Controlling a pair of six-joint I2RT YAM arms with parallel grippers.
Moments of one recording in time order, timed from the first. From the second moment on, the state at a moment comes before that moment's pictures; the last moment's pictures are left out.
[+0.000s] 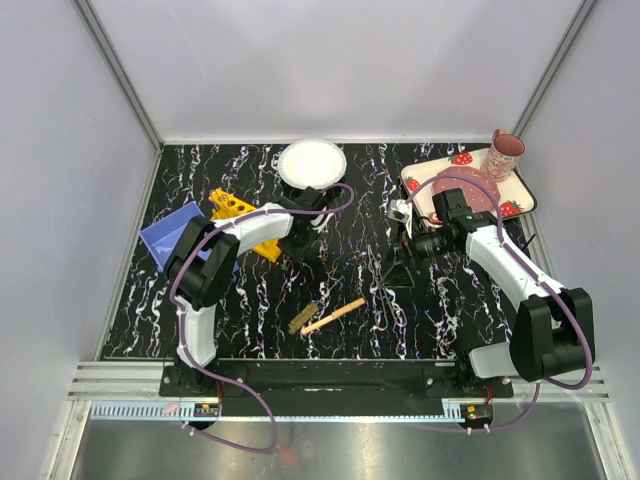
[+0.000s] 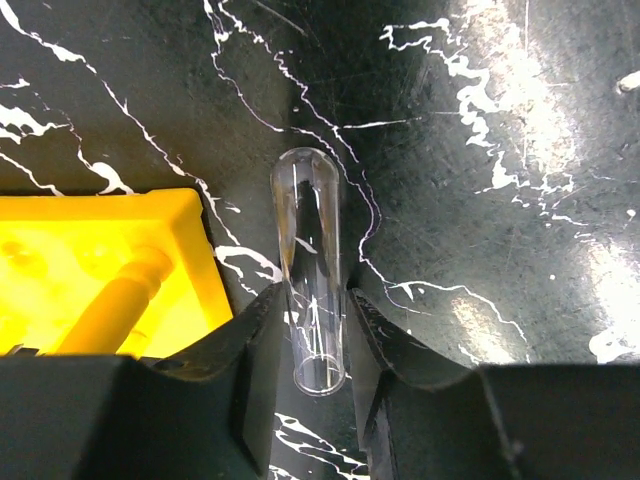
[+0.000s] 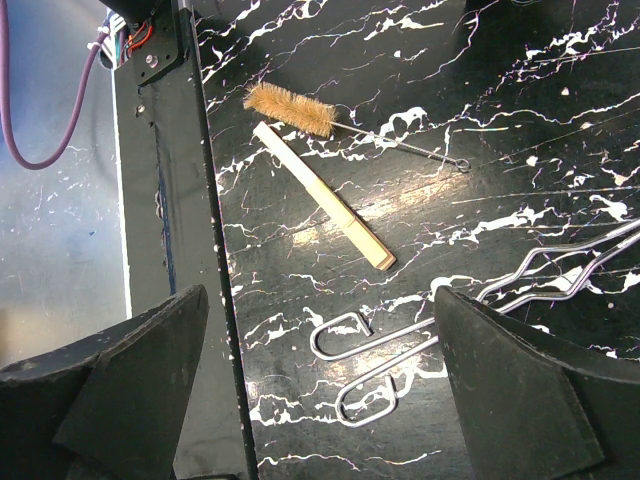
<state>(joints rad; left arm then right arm) -0.62 1.97 1.36 -0.71 -0.13 0.04 0.22 1.38 0.98 -0.78 -1.06 -0.64</state>
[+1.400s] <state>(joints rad) -0.78 1.51 0.86 0.42 0.15 -0.99 0.22 1.43 0.79 -0.04 -1.14 0.23</state>
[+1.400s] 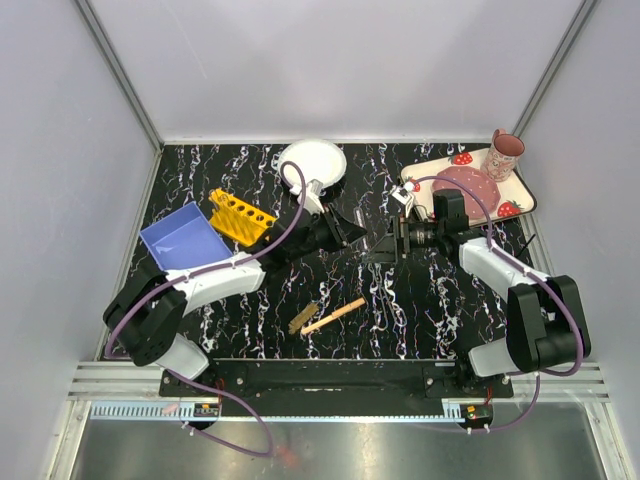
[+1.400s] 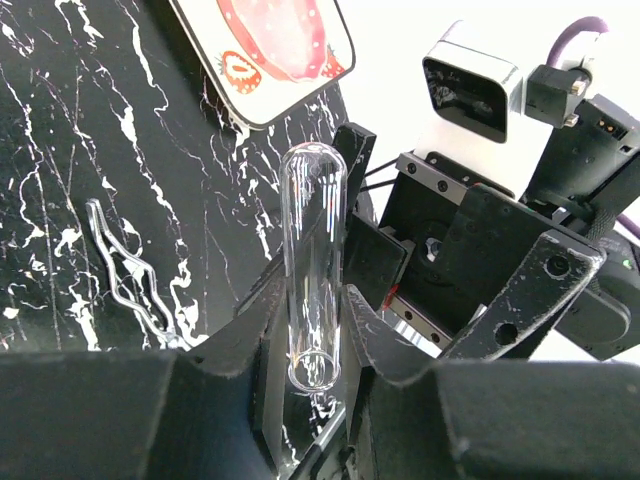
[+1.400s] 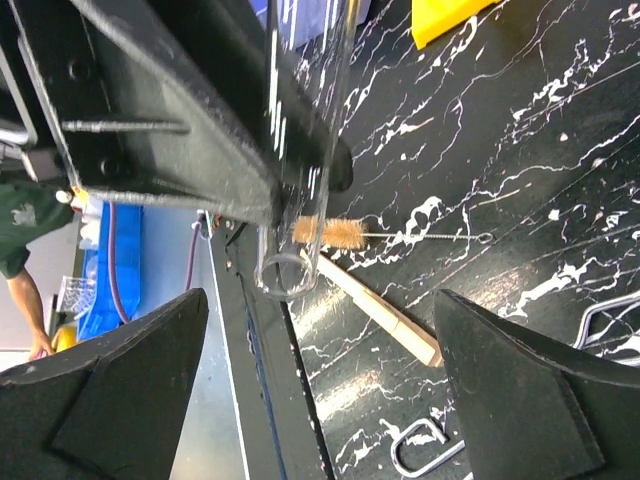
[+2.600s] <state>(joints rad) -0.83 1.51 0.88 0.33 0.04 -1.02 0.19 1.52 0.80 0.09 -1.21 0.40</state>
